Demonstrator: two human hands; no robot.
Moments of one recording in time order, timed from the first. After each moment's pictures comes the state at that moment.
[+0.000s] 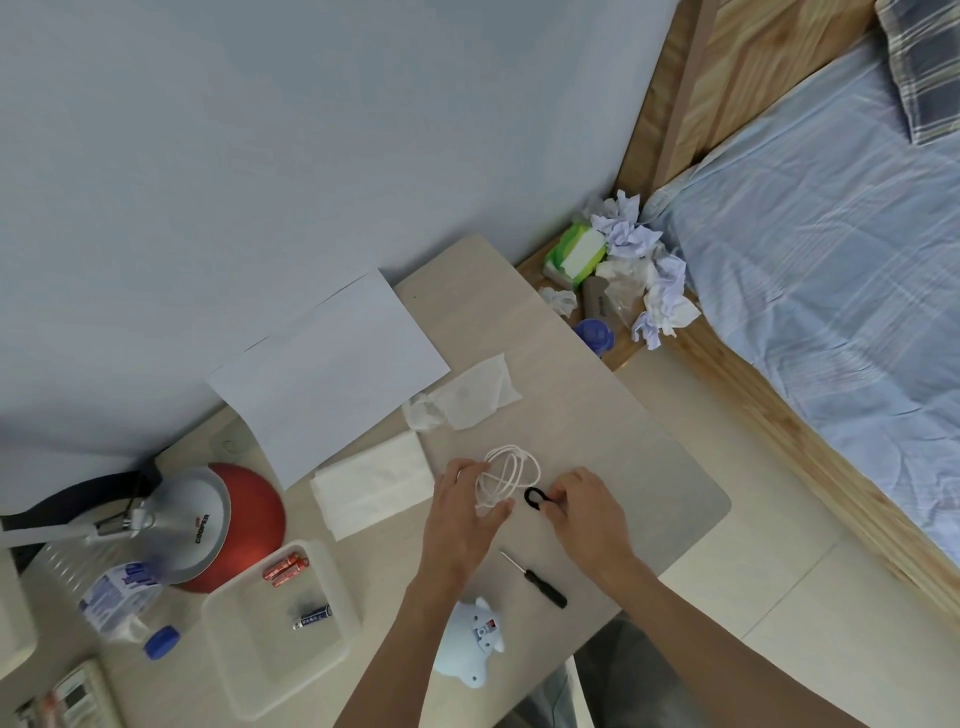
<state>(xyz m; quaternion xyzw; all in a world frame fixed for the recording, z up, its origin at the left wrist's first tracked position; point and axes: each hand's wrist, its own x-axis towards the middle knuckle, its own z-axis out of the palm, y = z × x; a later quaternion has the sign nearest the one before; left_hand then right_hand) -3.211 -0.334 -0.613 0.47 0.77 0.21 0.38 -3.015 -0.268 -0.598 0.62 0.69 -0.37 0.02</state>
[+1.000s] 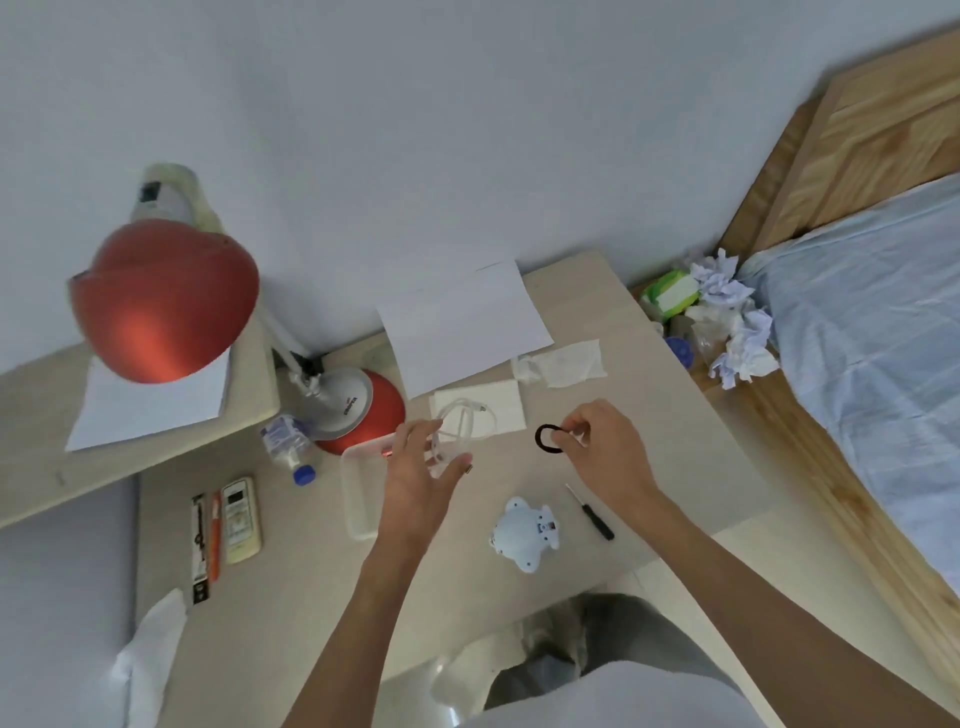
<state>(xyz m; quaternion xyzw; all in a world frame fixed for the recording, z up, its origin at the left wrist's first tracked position) -3.277 -0.481 -0.463 0.32 0.82 0.41 0.24 -3.072 -0.308 -0.467 0.48 0.77 -0.40 -0.13</state>
